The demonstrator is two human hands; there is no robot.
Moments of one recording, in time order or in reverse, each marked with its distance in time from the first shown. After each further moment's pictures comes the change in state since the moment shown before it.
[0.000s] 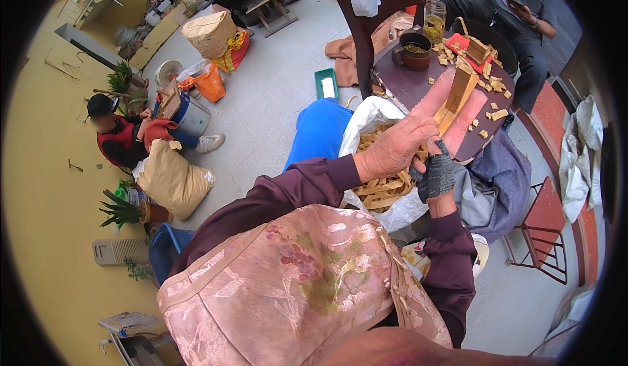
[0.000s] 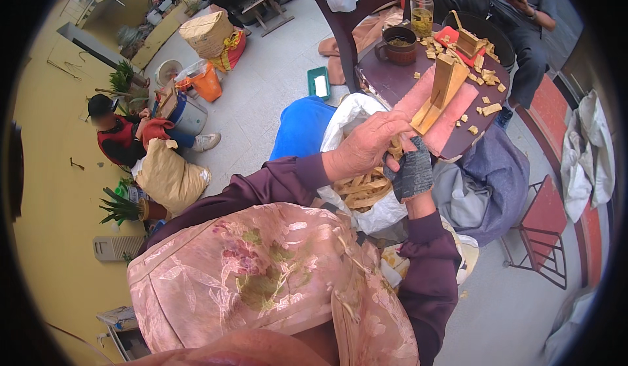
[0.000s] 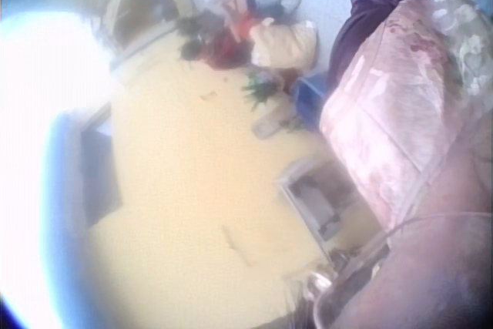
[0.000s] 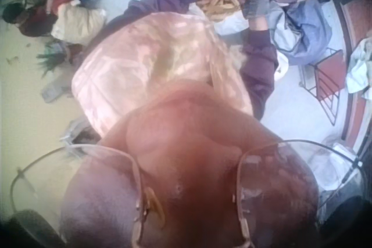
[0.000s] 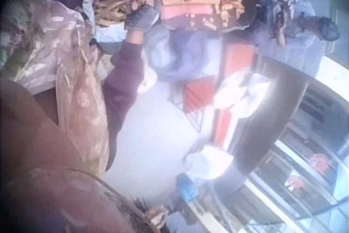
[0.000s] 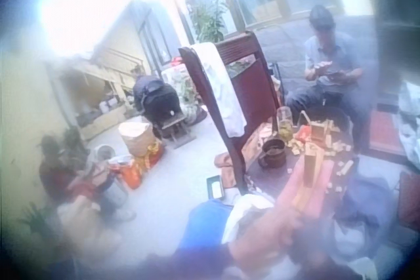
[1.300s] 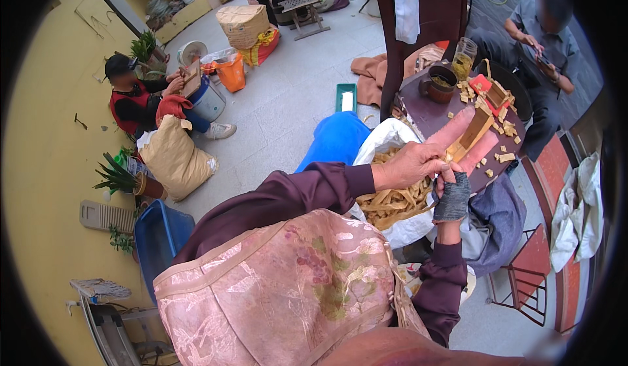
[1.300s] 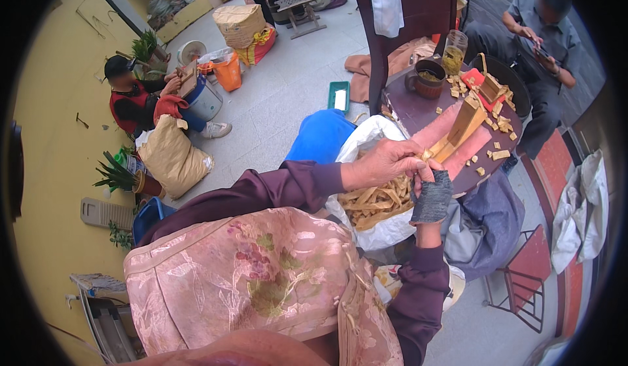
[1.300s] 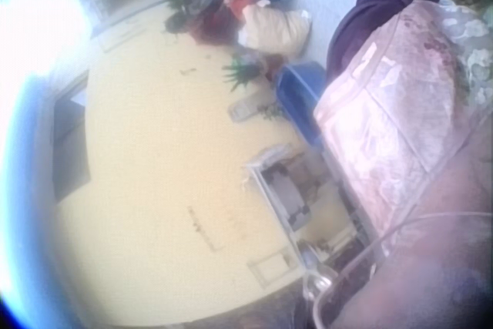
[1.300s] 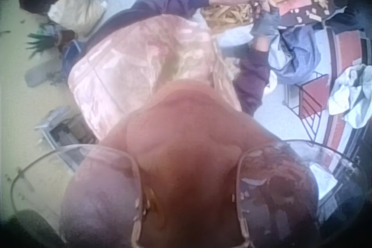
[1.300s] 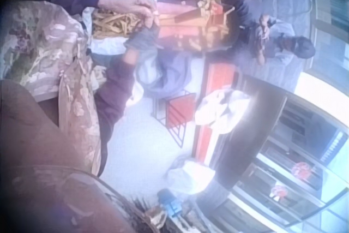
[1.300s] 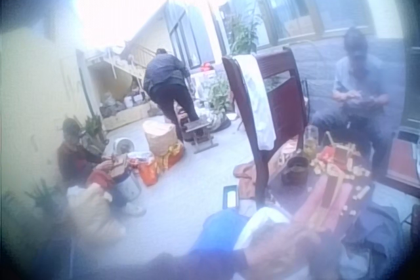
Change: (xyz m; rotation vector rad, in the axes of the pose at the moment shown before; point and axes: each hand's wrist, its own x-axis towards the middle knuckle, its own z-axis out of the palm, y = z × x) left_hand 0.000 -0.004 0.006 -0.525 0.018 -0.506; right_hand 0.004 -0.016 -0.013 -0.444 0.134 -0.197
